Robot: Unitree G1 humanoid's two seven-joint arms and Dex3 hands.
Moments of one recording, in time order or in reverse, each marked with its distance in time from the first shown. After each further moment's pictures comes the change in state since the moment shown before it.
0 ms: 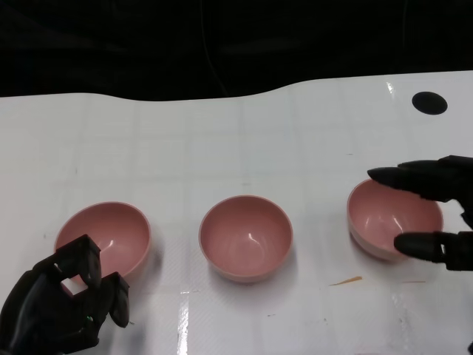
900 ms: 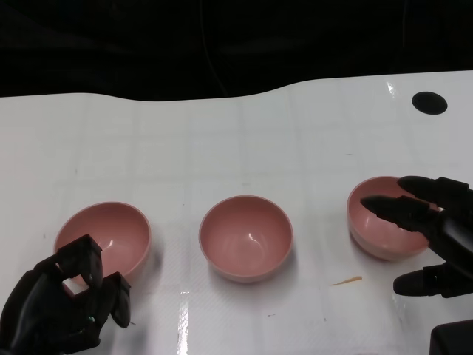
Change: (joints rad) left arm 0.002 0.000 -0.004 -0.005 0.000 -0.002 0.000; right arm -0.008 -0.186 0.262 0.044 -0.270 0.221 -0.149
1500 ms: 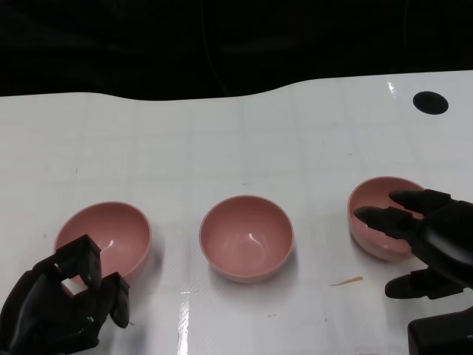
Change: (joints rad) left arm 0.001 0.001 0.003 0.000 -0.002 -0.001 -0.003; right arm -0.128 -0.005 0.167 0.241 -0.069 0.033 -0.138
